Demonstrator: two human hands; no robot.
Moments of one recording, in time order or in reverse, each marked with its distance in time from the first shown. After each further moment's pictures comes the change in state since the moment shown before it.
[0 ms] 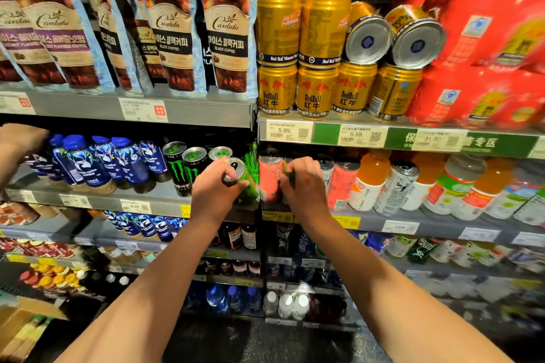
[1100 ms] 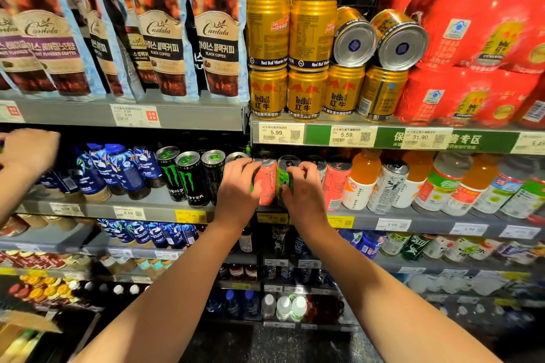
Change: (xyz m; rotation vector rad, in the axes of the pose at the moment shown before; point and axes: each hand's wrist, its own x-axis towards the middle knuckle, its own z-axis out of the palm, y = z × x) left_hand 0.003 0.021 0.049 0.129 -0.023 0.179; right_hand -0.014 -0.007 -0.017 -0.112 -0.002 0.009
